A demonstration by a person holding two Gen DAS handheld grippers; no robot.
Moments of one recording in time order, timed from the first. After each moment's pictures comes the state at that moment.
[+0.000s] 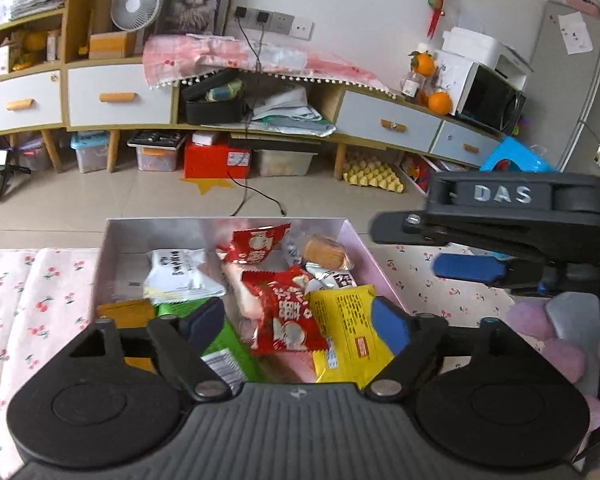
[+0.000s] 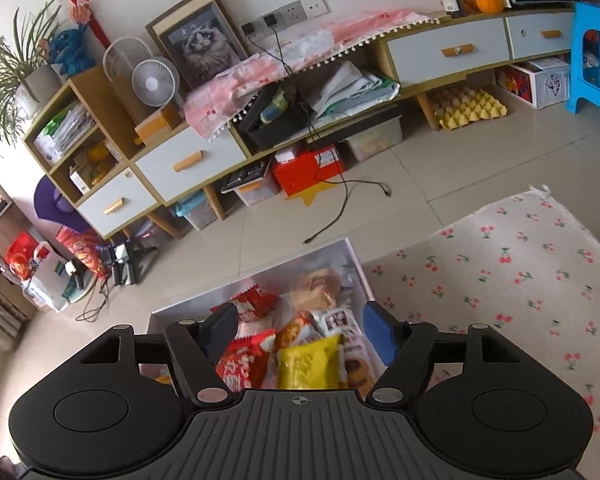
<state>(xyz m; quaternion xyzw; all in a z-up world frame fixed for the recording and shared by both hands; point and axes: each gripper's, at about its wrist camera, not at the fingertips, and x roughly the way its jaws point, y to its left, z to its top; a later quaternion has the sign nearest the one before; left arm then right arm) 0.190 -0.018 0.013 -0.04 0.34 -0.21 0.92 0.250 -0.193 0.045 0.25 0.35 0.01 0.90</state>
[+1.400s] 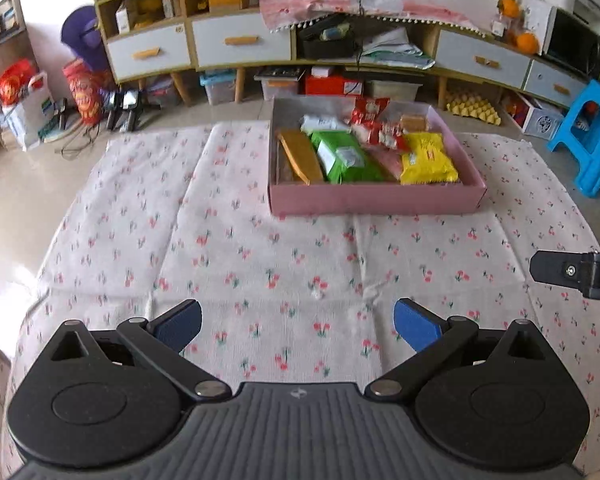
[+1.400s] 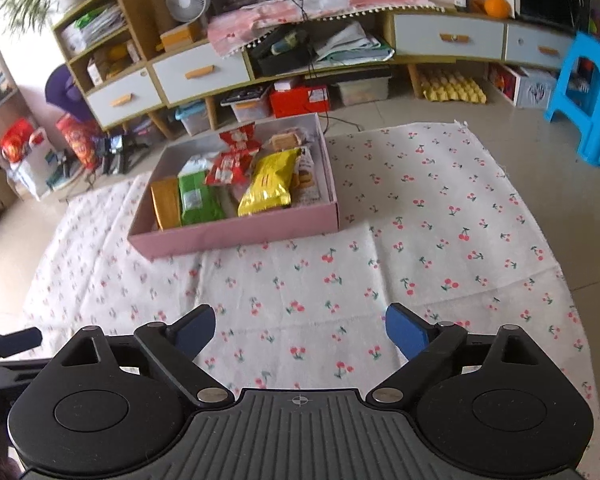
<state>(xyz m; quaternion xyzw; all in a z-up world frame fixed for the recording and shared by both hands) 0.047 0.023 0.020 0.02 0.44 -0.03 0.90 0.065 -0.173 0.054 0.12 0.43 0.02 0.90</state>
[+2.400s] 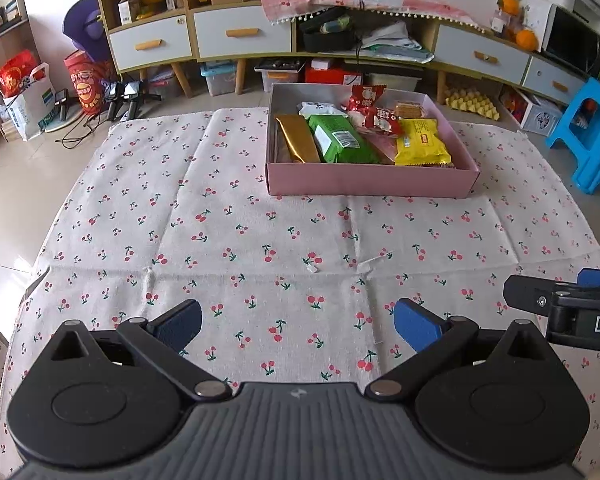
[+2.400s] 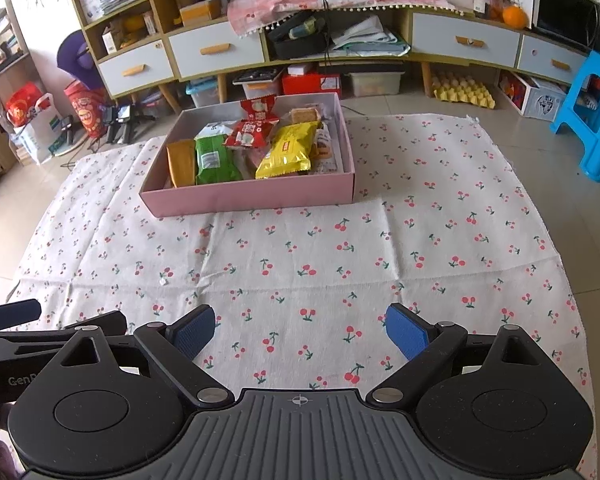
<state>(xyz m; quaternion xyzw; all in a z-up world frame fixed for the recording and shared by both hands) 0.031 0.016 0.019 0.02 0.44 -0.03 0.90 0.048 -0.149 0.049 0.08 0.44 0.03 0.89</state>
